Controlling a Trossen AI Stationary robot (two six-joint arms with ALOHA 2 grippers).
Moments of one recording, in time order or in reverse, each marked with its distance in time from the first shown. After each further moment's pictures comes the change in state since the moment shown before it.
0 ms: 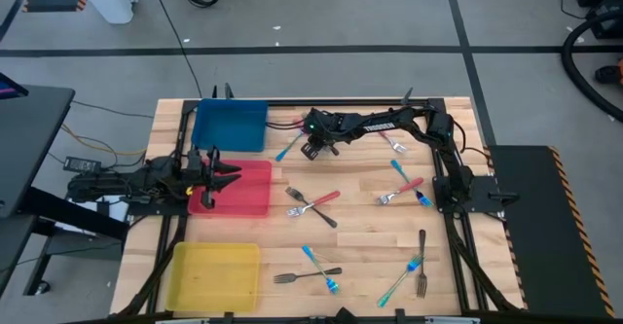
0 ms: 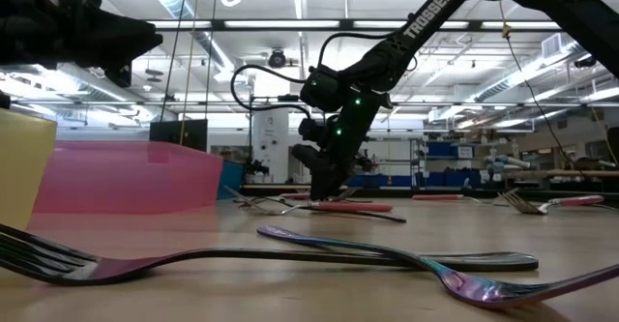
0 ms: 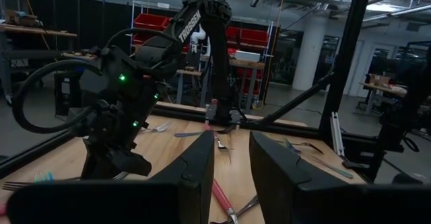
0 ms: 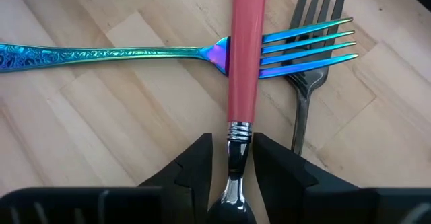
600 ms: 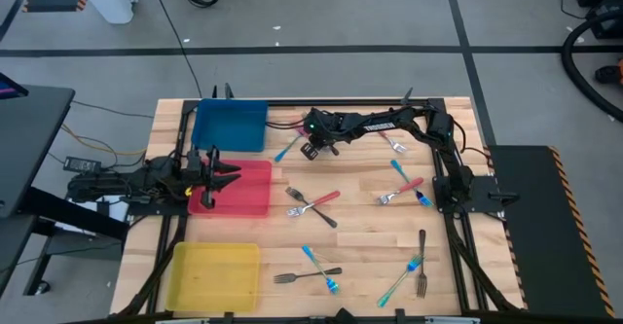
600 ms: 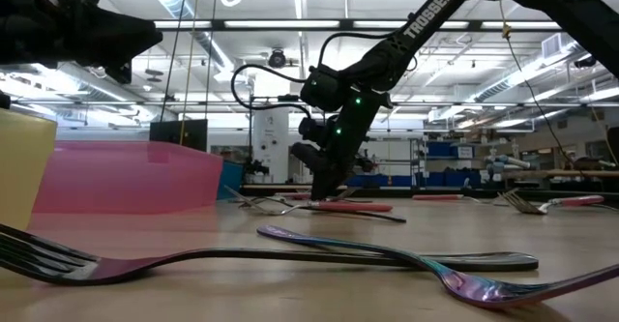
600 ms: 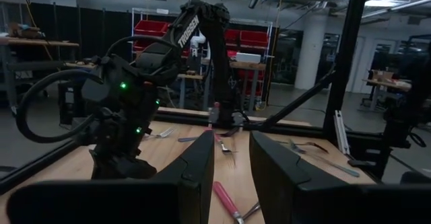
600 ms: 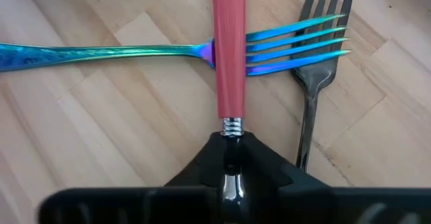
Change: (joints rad) left arm 0.000 0.000 0.000 0.010 0.000 0.050; right arm 0.001 0.000 -0.001 0.000 -0.021 0.006
